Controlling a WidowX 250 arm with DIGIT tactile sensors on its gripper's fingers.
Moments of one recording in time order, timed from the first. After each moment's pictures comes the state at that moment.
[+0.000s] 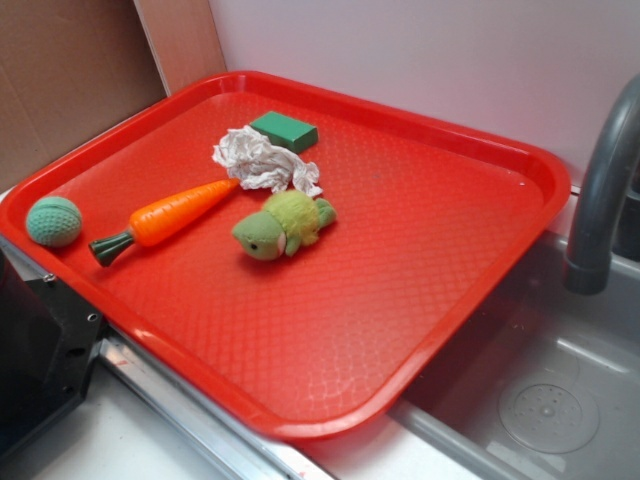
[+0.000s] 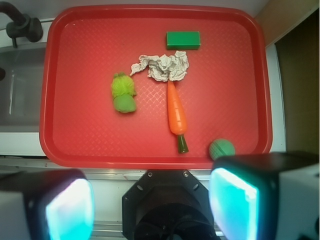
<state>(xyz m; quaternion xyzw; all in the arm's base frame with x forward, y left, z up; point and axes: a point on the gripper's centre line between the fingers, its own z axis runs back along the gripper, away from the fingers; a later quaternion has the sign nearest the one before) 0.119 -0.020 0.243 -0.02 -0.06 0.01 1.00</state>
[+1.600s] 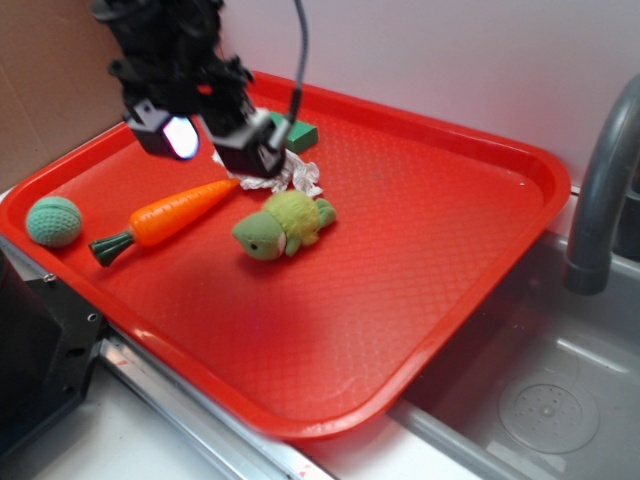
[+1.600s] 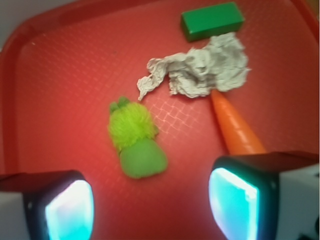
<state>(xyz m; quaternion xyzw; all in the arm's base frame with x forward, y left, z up) 0.188 -0.055 0.091 -0.04 -0.09 0.12 0.99</state>
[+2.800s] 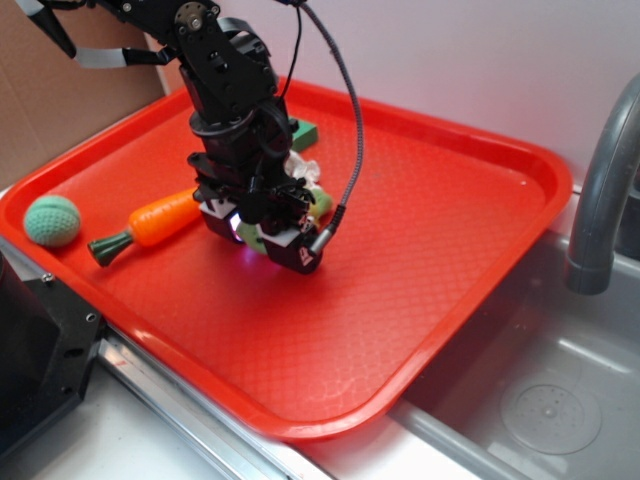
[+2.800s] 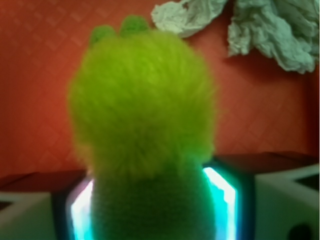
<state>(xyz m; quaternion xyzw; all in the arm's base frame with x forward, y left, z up) 0.204 -0.060 0.021 -0.03 -0.05 0.08 1.00</state>
